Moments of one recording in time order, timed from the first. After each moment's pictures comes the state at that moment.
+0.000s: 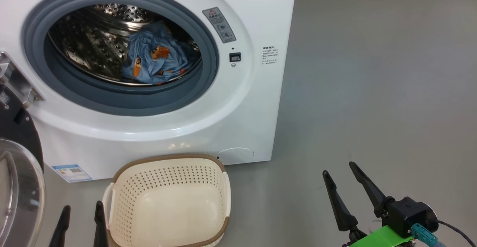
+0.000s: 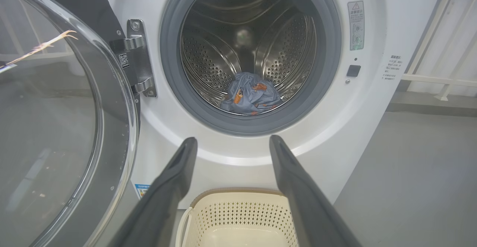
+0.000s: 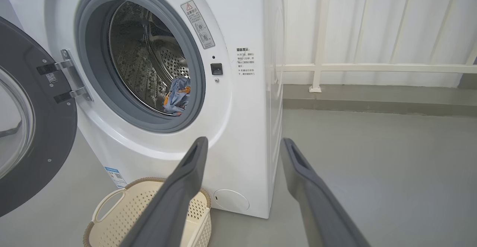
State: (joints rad) left arm 0.19 0.04 0.09 -0.05 -0.21 -0.04 -0.26; right arm 0.00 -0.07 0.13 0.07 0.16 0.13 -0.25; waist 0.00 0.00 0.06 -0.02
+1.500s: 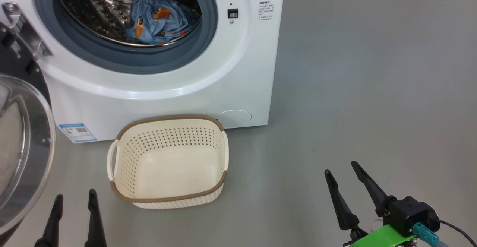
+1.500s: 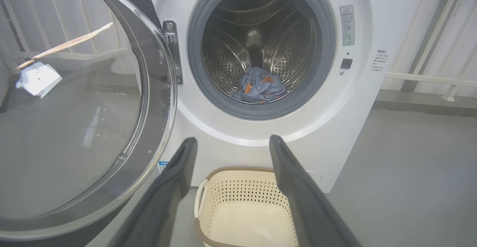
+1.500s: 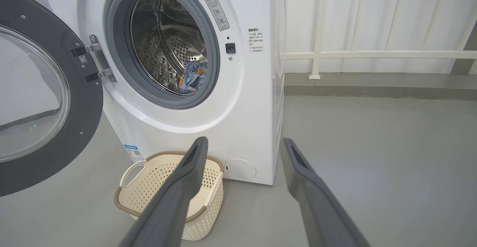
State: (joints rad) left arm 0.14 0.04 0.10 -0.04 -0.21 0.00 -0.26; right arm 0.00 -0.07 0.12 0.07 0.16 0.13 -0.25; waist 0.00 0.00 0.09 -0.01
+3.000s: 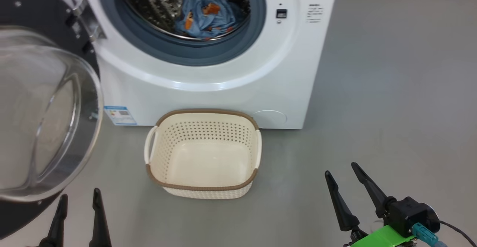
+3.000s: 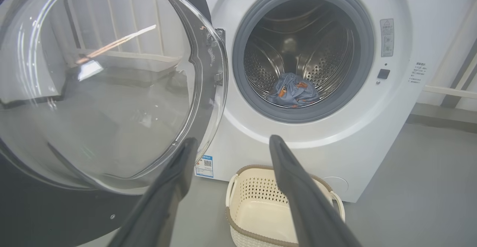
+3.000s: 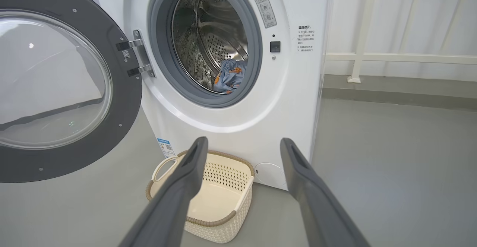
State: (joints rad) left arm 0.14 0.04 0.07 -0.05 -0.23 0.03 -0.26; right arm 0.00 -0.07 0.12 0.08 0.16 0.13 -0.25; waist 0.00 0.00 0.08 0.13
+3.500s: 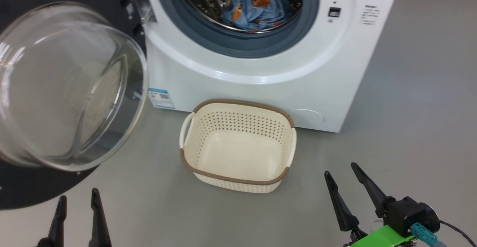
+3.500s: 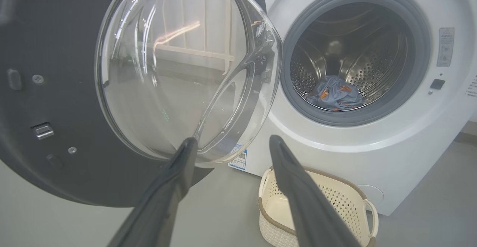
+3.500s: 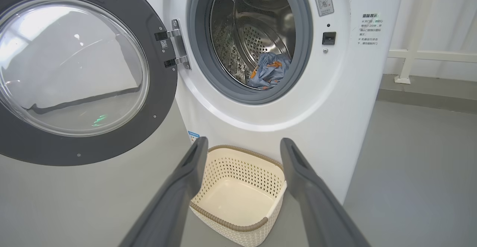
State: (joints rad) left arm 0.14 0.04 0.06 -0.05 -0.27 0.07 -0.26; right arm 0.00 -0.07 0.12 0.09 0.15 0.13 -0.25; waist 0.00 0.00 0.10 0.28
